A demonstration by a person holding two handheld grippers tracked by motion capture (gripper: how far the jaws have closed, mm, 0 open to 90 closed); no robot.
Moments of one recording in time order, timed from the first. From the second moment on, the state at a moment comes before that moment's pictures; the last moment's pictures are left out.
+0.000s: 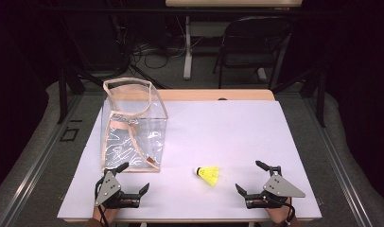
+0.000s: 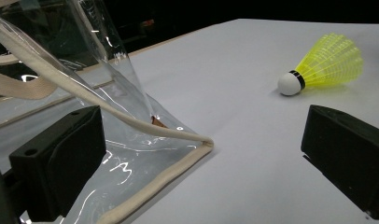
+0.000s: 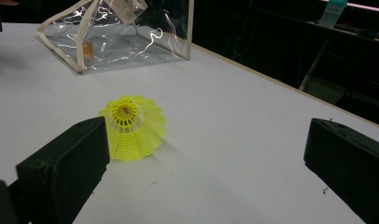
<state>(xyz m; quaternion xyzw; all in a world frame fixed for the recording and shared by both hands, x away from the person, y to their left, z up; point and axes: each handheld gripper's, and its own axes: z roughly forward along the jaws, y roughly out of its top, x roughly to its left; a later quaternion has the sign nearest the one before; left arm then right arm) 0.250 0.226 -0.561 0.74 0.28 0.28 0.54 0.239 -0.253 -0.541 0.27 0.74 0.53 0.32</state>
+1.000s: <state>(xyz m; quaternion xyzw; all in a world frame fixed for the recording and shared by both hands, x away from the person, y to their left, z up) 0.258 0.218 -0.559 0.76 0.26 0.25 0.54 0.242 -0.252 -0.543 0.27 0.74 0.53 0.31</state>
